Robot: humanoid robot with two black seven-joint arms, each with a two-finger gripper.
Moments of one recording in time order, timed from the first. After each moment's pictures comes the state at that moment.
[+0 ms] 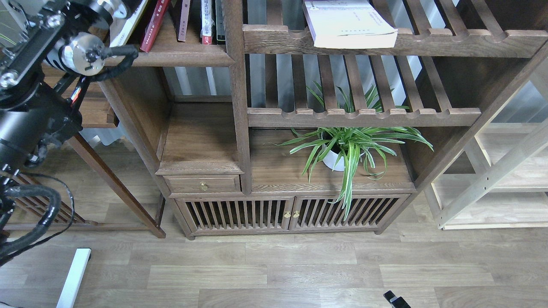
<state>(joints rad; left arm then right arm) -1.10 0.22 -1.05 -0.88 0.68 -0.08 -0.06 -0.33 -0.27 0.93 0.77 0.16 0.58 0.11</state>
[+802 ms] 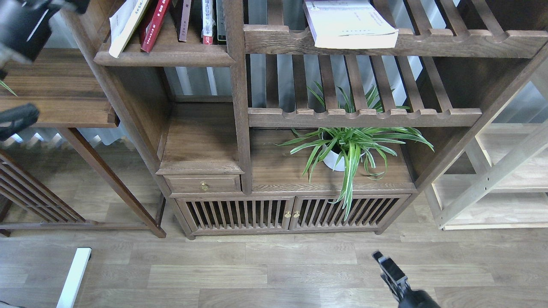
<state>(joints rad) -0.51 0.52 -1.41 -1.58 0.61 -0.22 -0.03 -0.16 -0.26 0.93 0.84 0.17 0.58 0.11</state>
